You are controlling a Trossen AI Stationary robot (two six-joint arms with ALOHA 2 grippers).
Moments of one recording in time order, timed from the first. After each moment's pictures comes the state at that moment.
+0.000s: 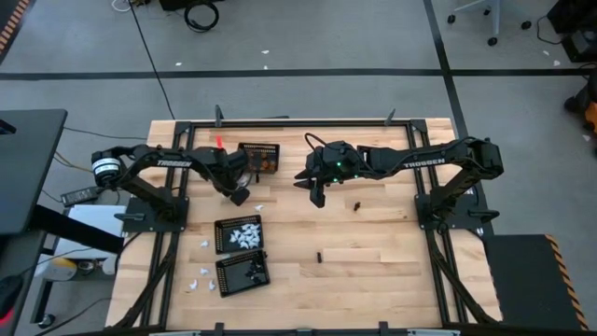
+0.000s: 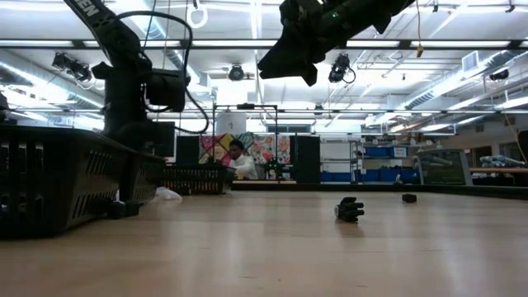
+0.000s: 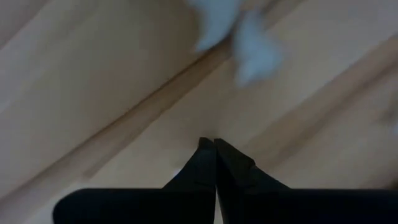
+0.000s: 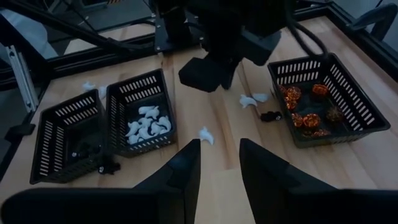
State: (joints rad) left arm 0.43 1.44 0.68 -0.69 0.07 -0.46; right arm -0.10 1.55 1.11 -0.07 -0.07 0.16
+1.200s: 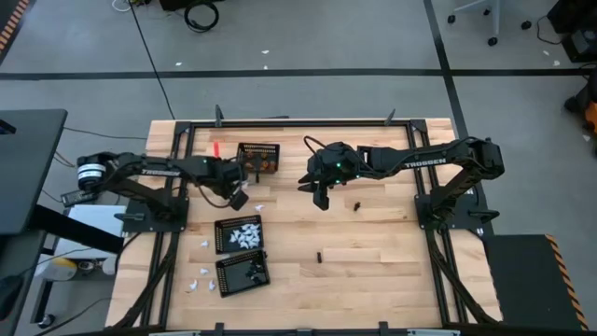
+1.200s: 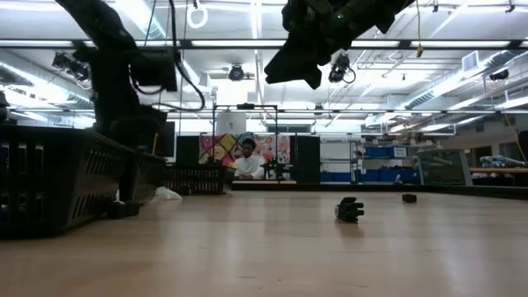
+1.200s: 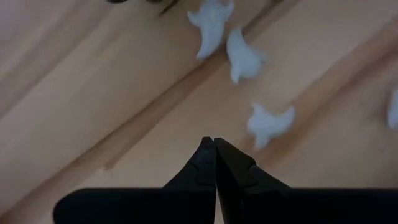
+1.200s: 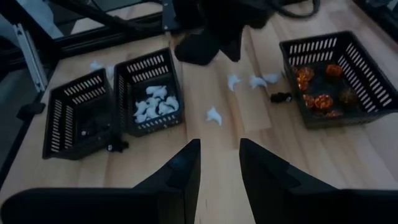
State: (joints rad) left arm 0.27 1.31 0.64 -0.70 -0.14 -0.57; right arm -0.10 1.54 1.11 -0.15 -0.12 0.15
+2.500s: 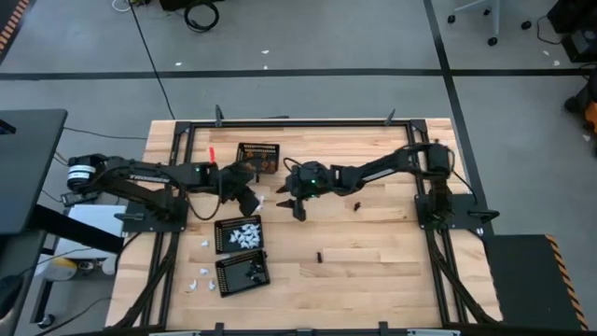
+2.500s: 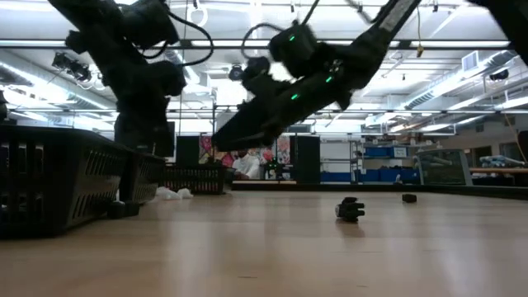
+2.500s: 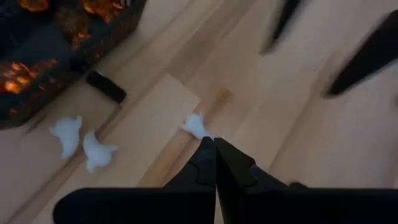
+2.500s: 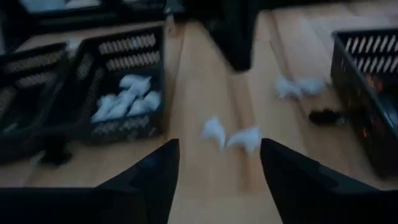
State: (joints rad) left arm 0.12 1.18 0.62 -0.37 -0.09 -0.55; right arm -0.11 1.99 1.10 0.42 -0.18 0.02
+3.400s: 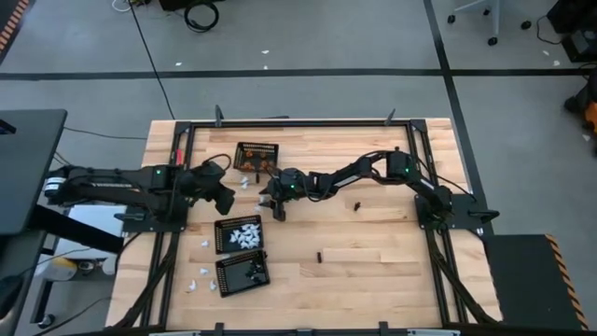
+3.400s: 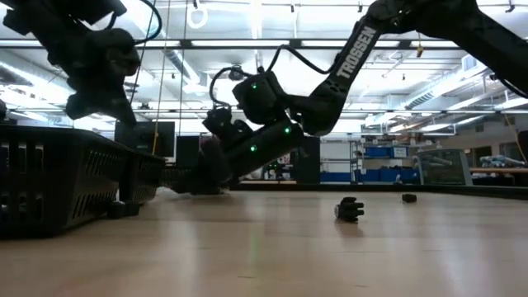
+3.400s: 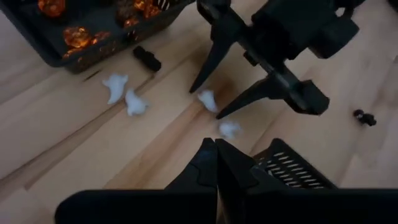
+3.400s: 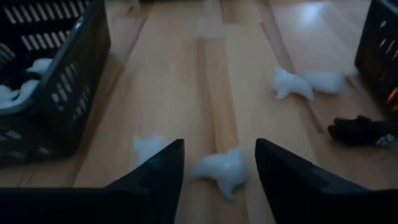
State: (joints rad) left arm 0.06 0.74 0.52 -0.60 -0.16 -0.75; right arm -0.13 2.35 1.35 0.55 -0.15 -0.03
